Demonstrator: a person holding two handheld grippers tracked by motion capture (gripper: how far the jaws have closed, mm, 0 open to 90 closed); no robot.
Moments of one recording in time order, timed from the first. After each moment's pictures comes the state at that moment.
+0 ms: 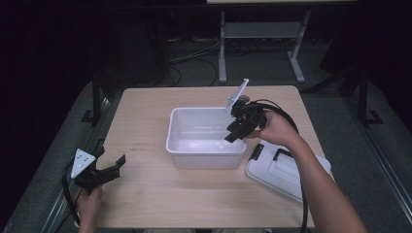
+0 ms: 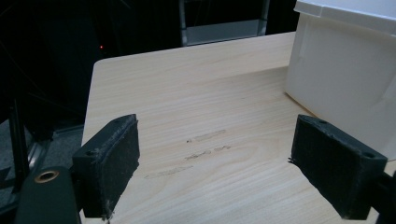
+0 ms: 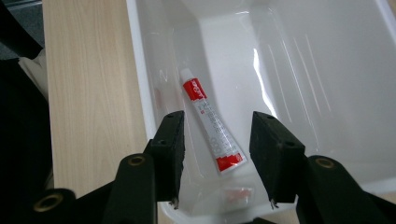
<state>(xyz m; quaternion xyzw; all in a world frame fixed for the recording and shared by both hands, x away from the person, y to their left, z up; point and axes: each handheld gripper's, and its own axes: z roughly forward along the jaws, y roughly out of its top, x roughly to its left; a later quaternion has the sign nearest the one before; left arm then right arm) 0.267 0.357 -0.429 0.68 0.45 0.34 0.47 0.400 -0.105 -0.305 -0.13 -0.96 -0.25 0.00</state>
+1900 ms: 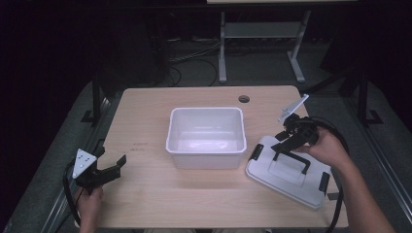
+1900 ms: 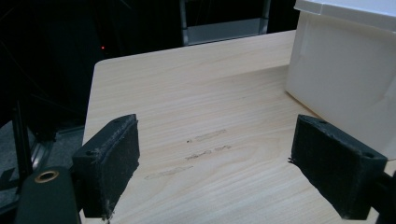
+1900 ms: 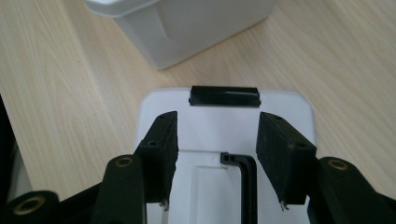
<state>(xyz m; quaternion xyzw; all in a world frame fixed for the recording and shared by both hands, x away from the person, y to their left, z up) 0.268 0.354 -0.430 0.68 0.45 0.35 0.46 0.371 -0.239 -0.342 -0.26 -0.93 -0.24 -0.03</state>
